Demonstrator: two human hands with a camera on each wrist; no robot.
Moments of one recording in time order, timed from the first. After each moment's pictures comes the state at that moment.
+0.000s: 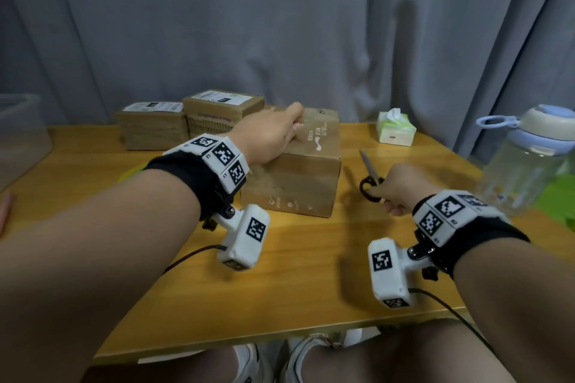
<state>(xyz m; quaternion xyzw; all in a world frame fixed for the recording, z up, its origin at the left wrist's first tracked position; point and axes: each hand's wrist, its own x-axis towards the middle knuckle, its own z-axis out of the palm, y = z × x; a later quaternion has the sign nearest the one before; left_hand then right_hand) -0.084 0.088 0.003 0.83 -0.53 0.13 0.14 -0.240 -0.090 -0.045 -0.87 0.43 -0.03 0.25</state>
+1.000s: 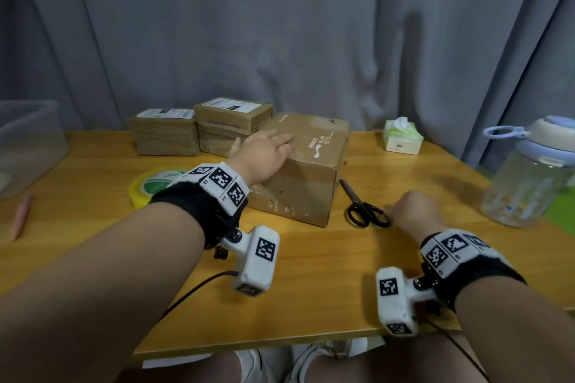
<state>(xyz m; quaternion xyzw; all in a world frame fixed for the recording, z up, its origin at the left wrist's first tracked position) -0.069 0.097 -0.028 0.91 -0.38 0.01 0.16 -0.242 -0.119 -0.099 -0.87 0.47 -0.07 0.15</state>
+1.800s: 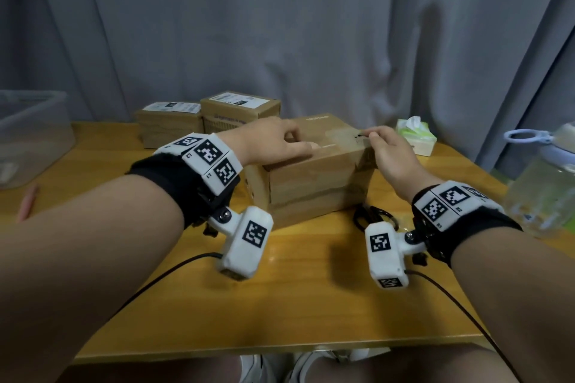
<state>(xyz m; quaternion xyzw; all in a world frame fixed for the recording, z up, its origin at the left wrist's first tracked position) -0.082 0.108 0.012 0.89 -0.43 -0.04 0.17 -0.190 -0.092 -0.033 -0.83 0.21 -0.30 0.42</state>
